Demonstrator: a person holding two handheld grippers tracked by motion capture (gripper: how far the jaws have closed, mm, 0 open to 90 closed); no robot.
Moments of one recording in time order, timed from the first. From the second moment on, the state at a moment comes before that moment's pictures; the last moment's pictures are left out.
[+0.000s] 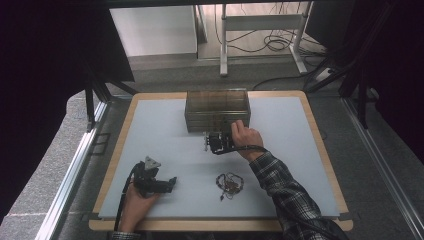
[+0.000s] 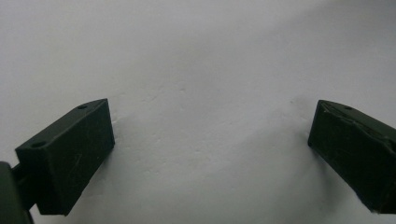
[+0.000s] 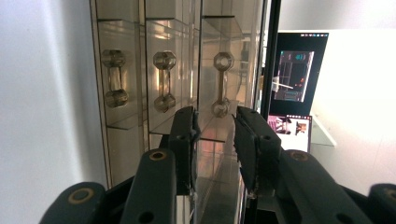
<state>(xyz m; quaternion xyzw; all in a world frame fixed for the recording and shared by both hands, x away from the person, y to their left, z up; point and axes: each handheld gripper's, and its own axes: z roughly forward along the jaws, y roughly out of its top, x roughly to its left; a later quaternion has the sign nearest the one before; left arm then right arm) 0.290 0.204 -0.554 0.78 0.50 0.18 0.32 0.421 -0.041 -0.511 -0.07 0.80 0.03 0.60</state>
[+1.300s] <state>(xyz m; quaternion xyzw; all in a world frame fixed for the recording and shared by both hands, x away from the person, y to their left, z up) 0.290 0.205 -0.554 0.78 0.50 0.18 0.32 0.430 -0.035 -0.512 -0.07 0.79 0.03 0.60</state>
